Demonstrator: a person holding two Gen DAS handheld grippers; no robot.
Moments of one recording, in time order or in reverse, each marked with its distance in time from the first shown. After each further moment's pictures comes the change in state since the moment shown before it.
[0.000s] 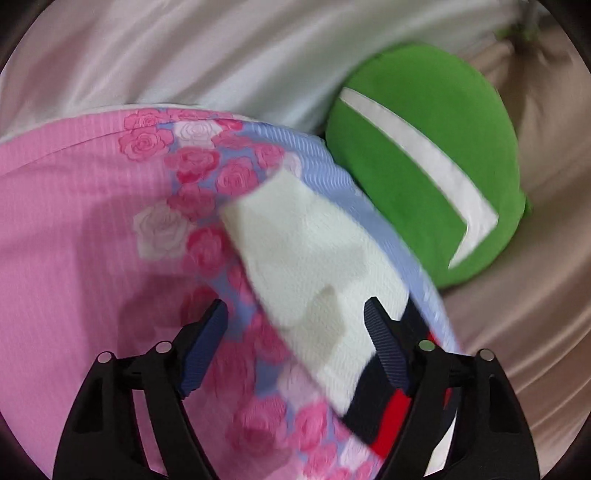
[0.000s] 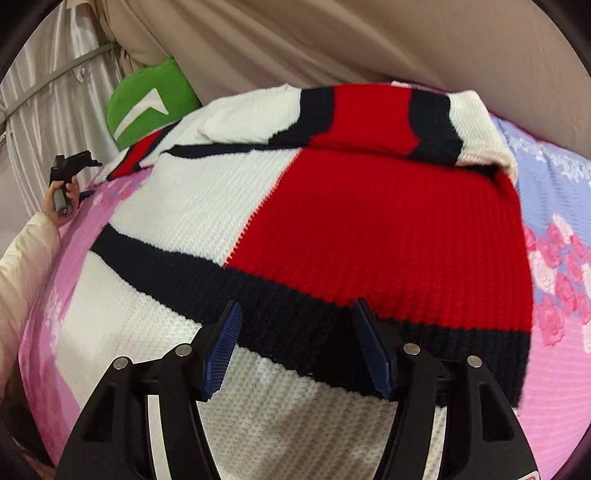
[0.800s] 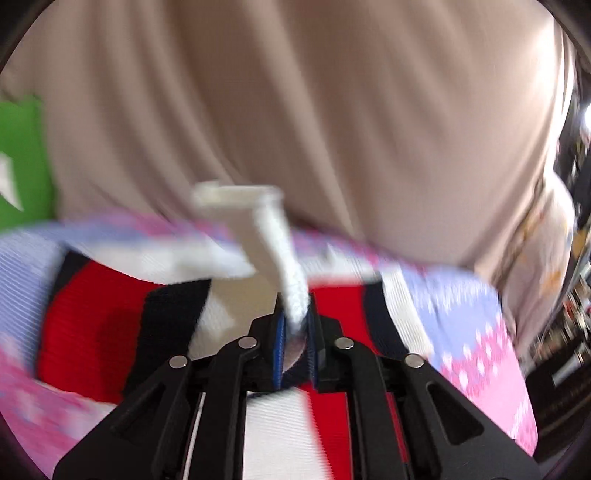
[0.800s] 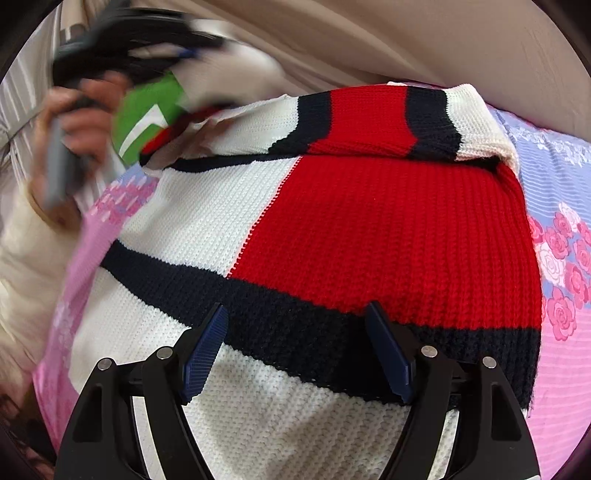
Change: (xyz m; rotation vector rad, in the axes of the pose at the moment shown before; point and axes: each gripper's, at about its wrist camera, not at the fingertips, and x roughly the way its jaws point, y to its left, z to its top) left arm -0.071 -0.344 -0.380 0.993 0.301 -0.465; right arm -0.001 -0.006 -0.002 0.068 -0.033 0.069
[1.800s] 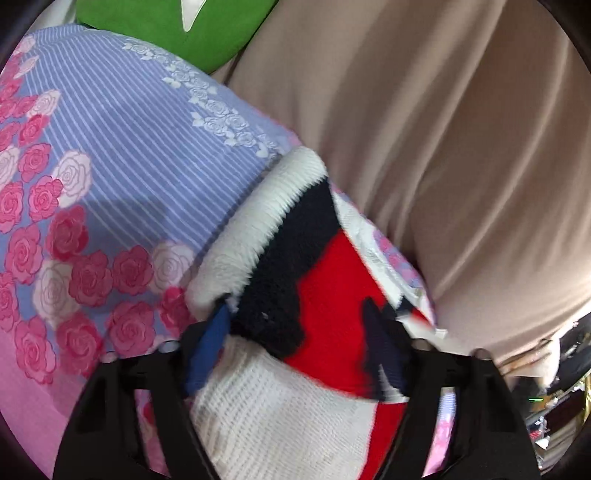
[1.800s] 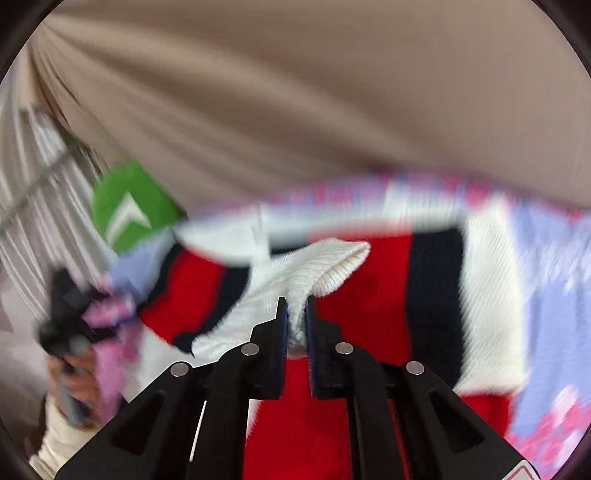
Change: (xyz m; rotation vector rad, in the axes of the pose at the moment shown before) left arm -0.058 0.193 -0.069 -0.648 -0.015 0.053; right arm 0.005 -0.034 0.191 0.087 -0.182 0.042
